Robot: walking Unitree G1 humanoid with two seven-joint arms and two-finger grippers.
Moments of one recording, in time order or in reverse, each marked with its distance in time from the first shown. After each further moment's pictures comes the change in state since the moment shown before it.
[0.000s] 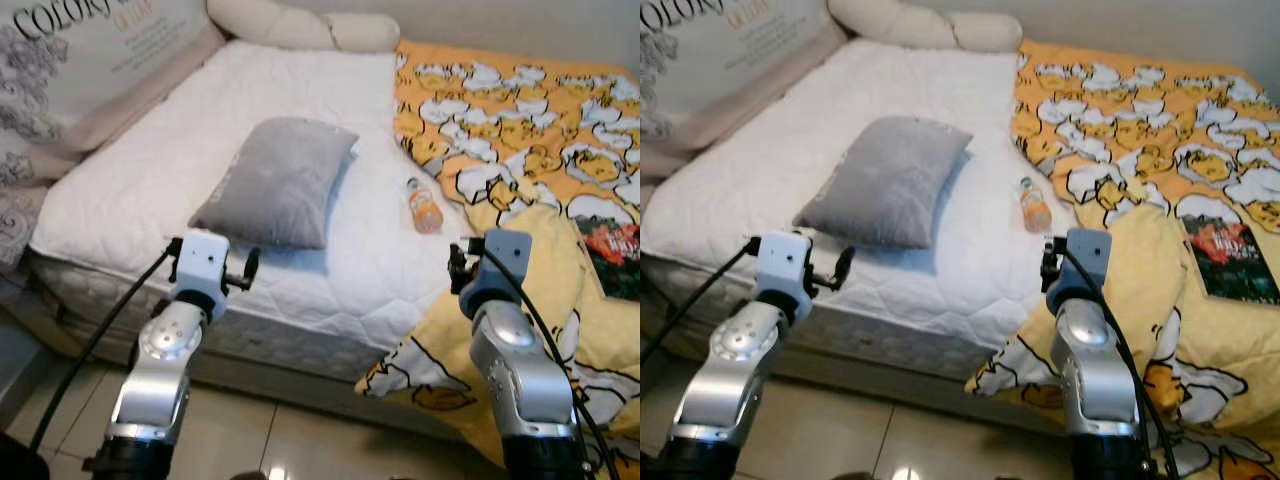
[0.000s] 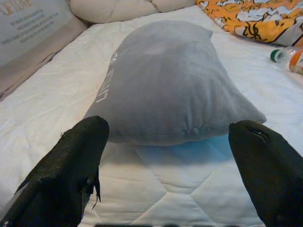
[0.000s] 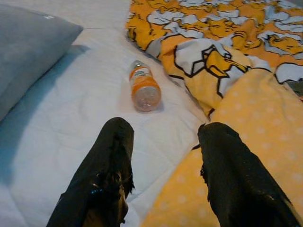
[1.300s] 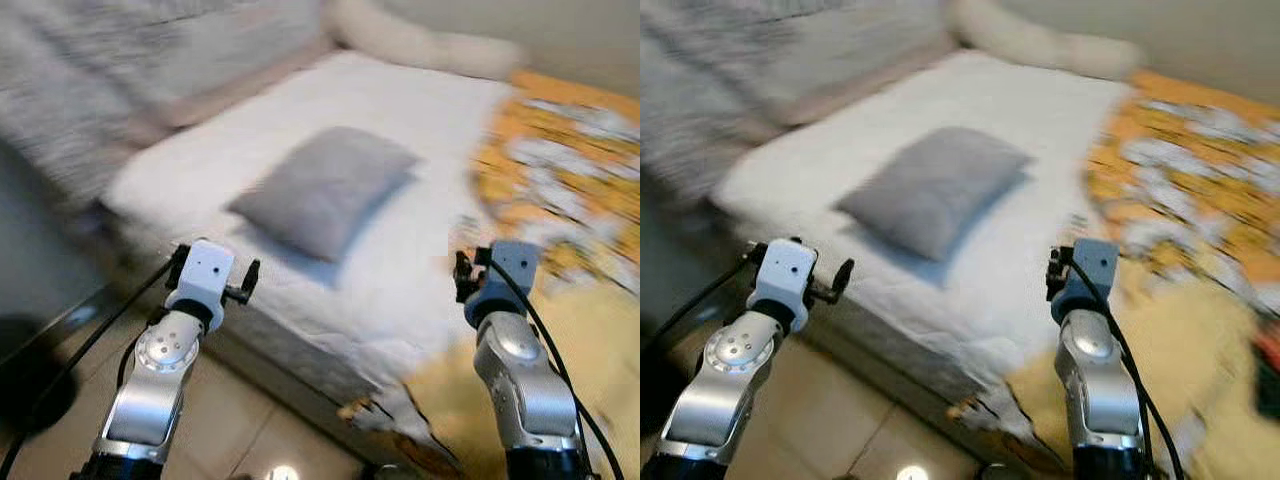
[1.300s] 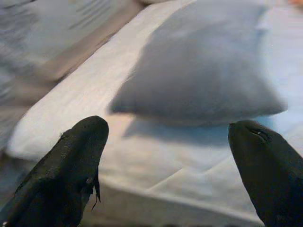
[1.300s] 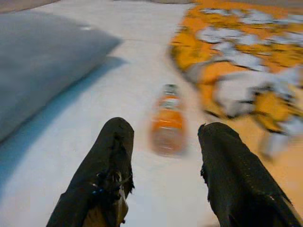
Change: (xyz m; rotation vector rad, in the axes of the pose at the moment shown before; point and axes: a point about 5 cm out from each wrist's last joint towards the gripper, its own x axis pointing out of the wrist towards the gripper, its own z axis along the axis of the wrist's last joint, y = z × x) left arm -0.011 -0.001 0.000 0.131 0.035 -0.030; right arm -0.004 -0.006 -0.008 0.018 -0.009 -0.033
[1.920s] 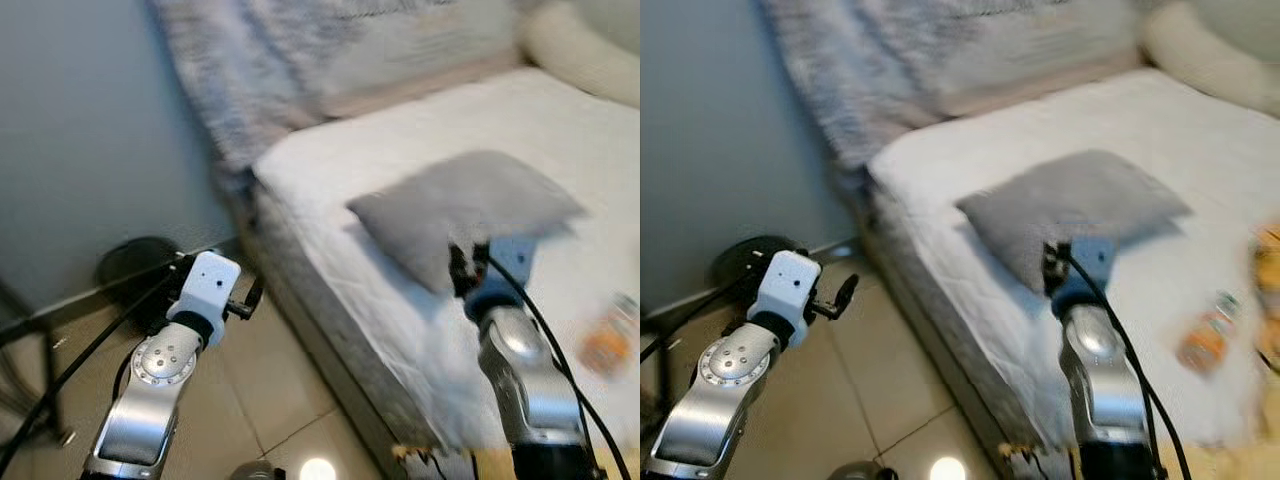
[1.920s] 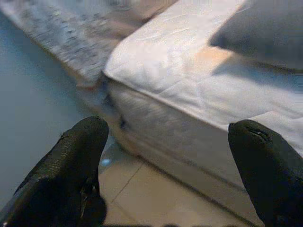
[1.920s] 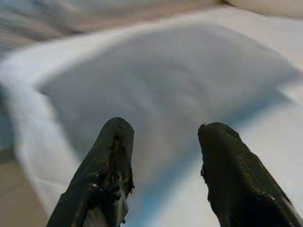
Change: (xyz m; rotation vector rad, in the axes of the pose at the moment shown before) left arm -0.013 -0.006 -0.004 0.011 0.035 -0.066; right arm 0.001 -0.007 -0.006 -0.012 -0.022 0.049
